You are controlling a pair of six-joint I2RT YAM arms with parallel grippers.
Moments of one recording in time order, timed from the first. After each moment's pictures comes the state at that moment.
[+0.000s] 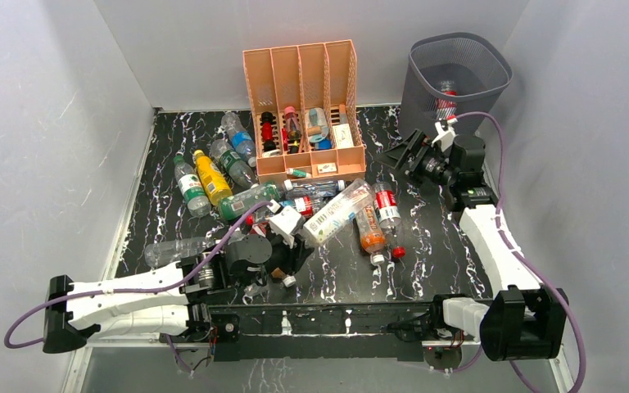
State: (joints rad) left arm -1.28 0.86 0.69 -0.22 -0.42 -0.30; right arm 0.07 1.14 0.89 -0.10 -0.66 0.78
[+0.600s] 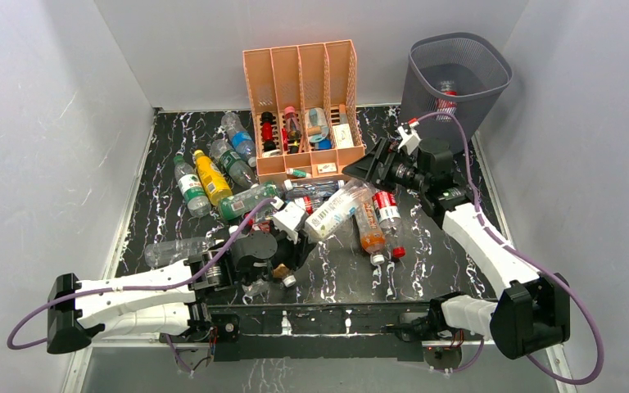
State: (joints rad) left arm -1.25 0.91 0.68 -0.16 -0.42 -0.28; right arm 0.33 1.18 0.89 -0.03 -0.59 0.82
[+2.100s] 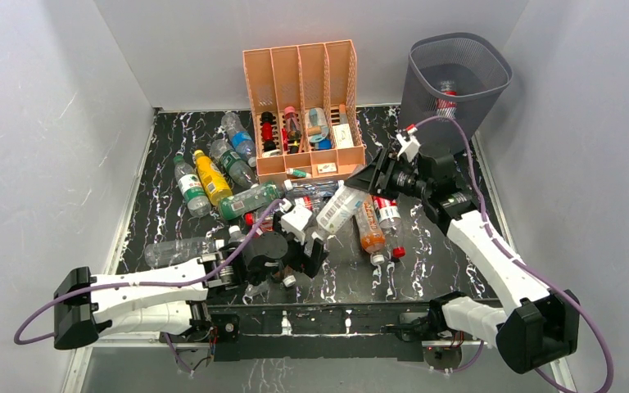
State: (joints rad) left arm -1.23 1.01 0.65 -0.07 -0.40 -0.31; right arm 0.37 1.09 0.87 -0.18 -0.58 0.78
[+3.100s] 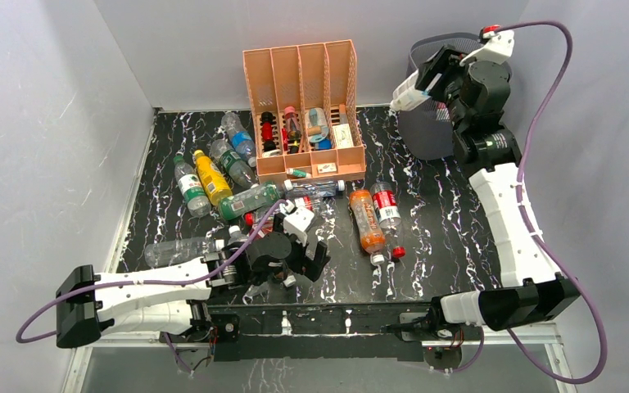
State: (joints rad) left arm -1.23 1.02 0.65 -0.11 -0.38 -0.35; right arm 0.24 1.32 1.61 -0.31 0.17 0.34
